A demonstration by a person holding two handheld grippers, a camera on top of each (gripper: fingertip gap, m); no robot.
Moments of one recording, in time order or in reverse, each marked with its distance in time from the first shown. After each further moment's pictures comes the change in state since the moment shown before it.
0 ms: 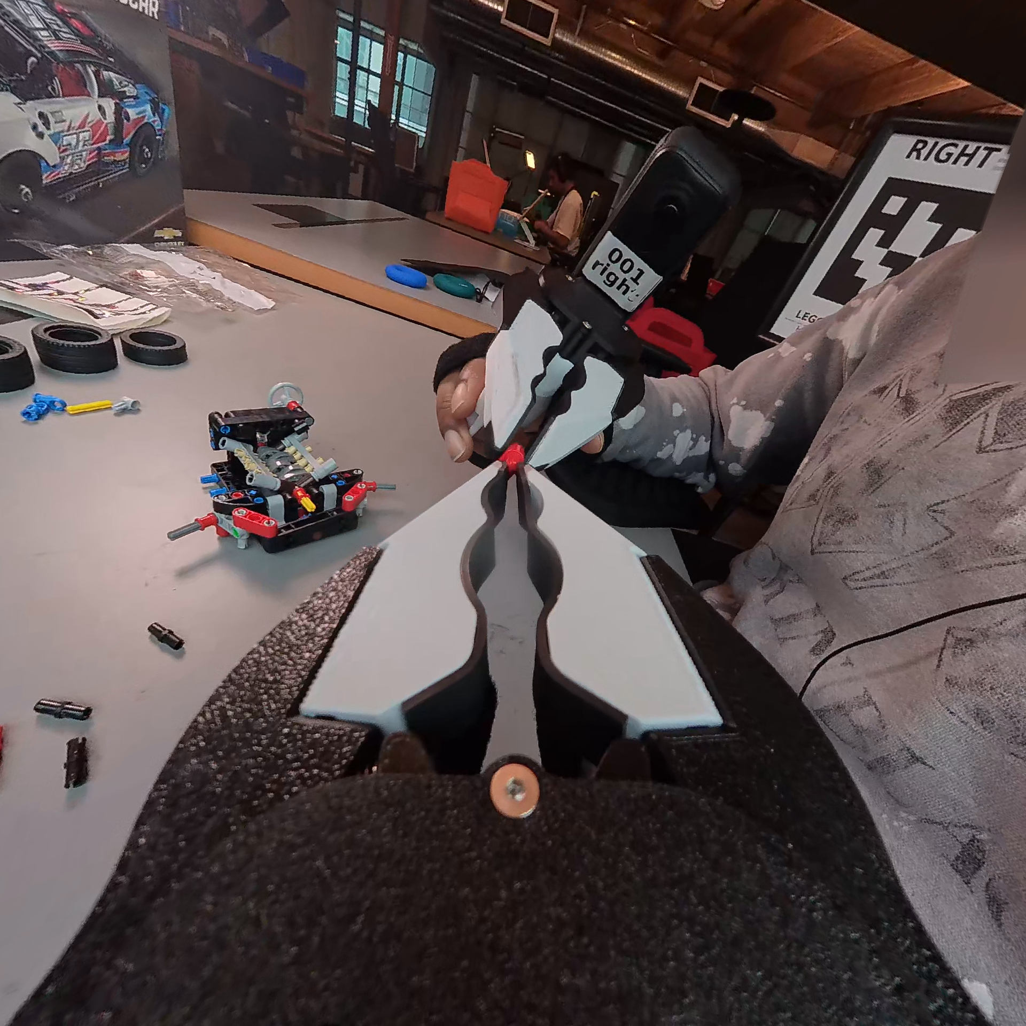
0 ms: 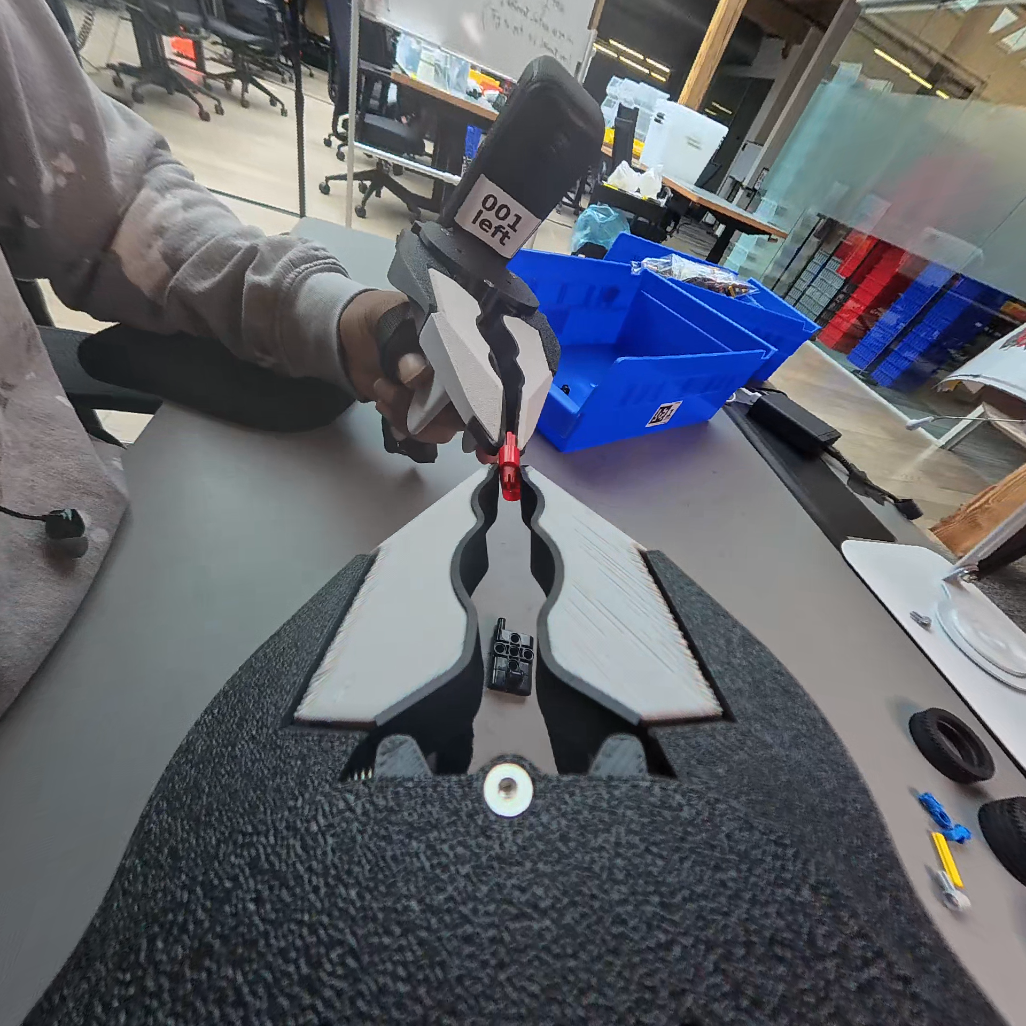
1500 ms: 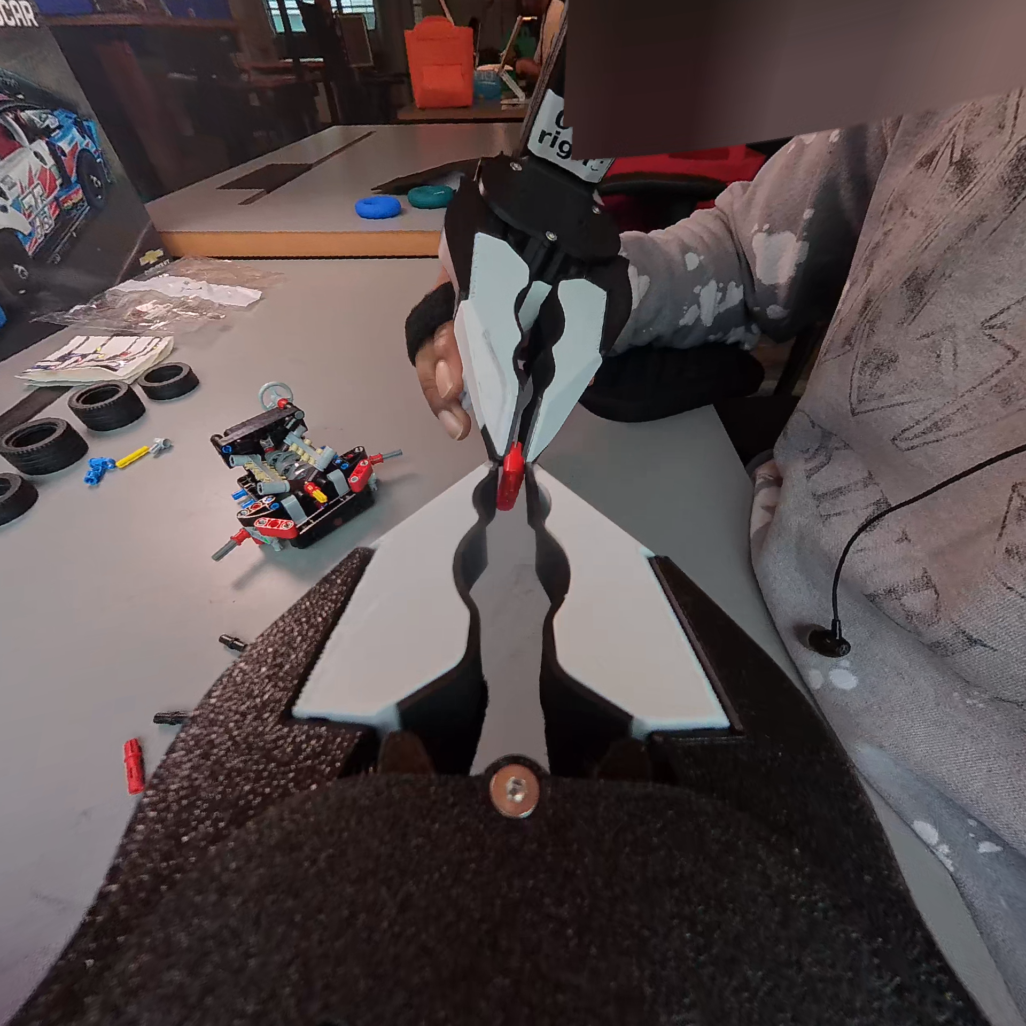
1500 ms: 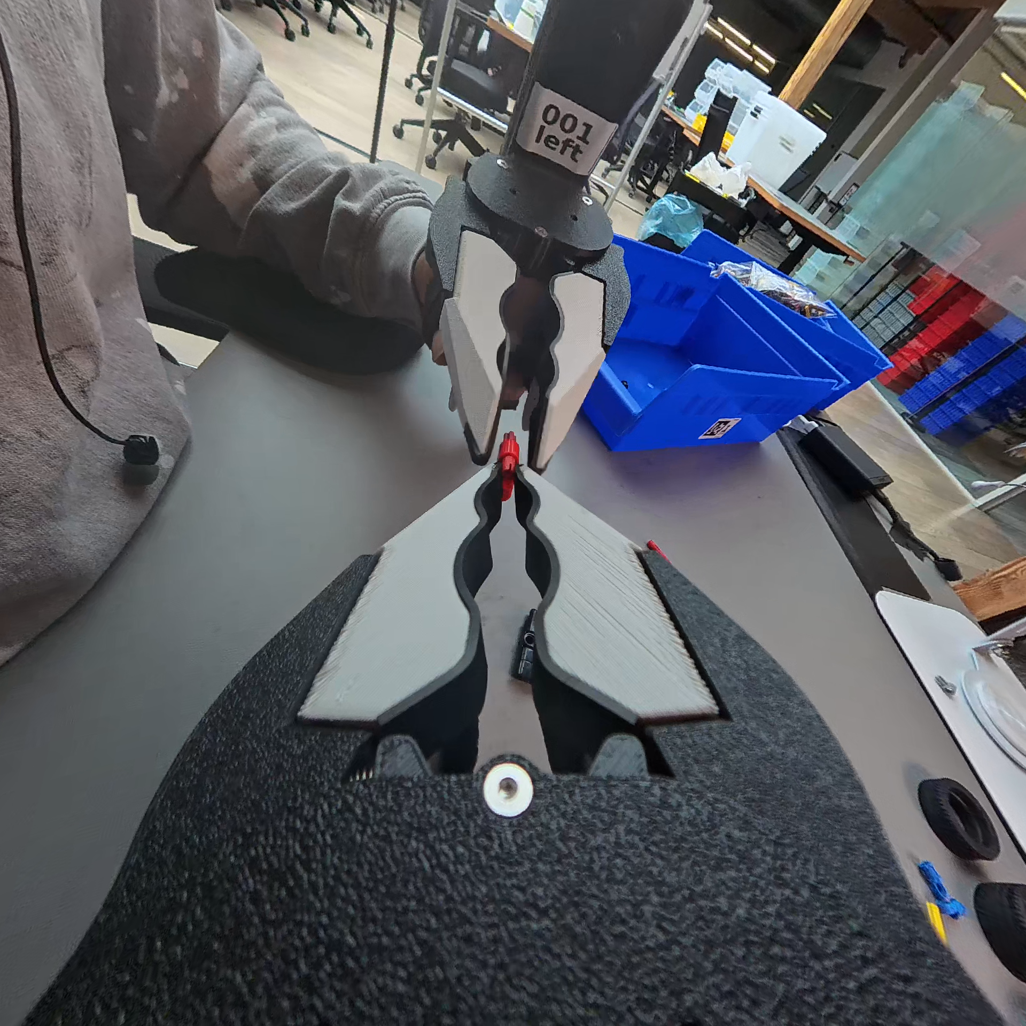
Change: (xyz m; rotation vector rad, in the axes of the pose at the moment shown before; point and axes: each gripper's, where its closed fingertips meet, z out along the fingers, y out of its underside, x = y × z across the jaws) left arm 0.018 0.026 0.001 -0.211 -0.026 0.338; right arm -0.030 0.007 0.002 -0.044 -0.121 -0.135
